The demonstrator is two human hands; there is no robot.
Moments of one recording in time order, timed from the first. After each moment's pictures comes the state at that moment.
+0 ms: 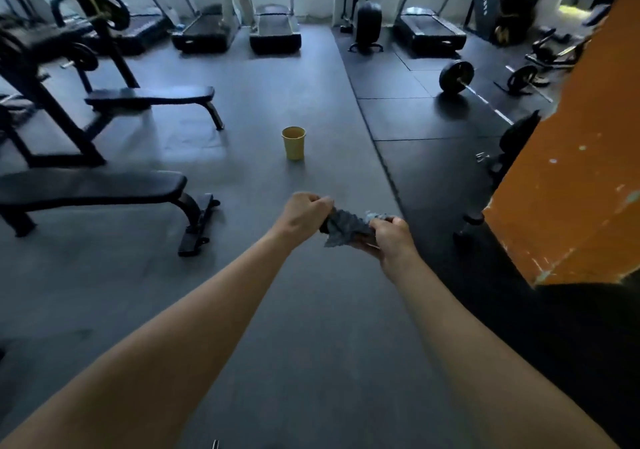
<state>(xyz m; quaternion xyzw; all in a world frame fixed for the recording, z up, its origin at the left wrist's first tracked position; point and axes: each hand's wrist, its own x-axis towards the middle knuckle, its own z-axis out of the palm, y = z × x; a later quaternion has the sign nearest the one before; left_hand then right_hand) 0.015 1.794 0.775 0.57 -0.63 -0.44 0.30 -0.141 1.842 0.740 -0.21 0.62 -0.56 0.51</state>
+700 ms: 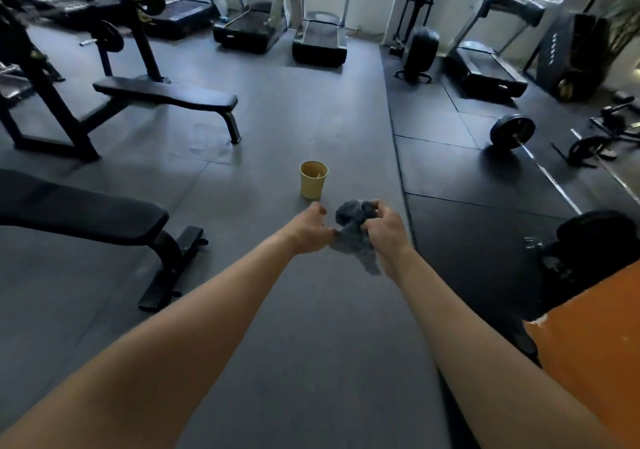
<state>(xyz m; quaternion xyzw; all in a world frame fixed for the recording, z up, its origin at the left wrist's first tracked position) -0.023 1.266 0.741 0.60 -0.64 -0.43 0.20 -0.181 1.297 0.768 -0.47 0.64 -0.43 0.43</state>
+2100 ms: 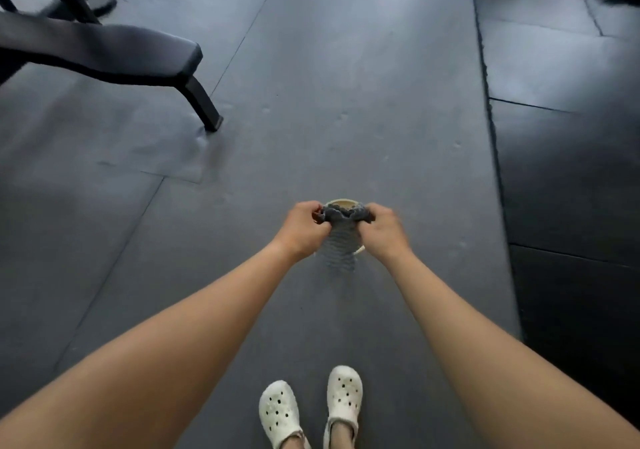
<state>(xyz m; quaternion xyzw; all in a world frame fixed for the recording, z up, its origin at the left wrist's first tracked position) 0.034 0.186 0.404 0.66 -0.53 -0.45 0.27 -0.130 0.184 0.429 -0.57 0.69 -0.21 0.40</state>
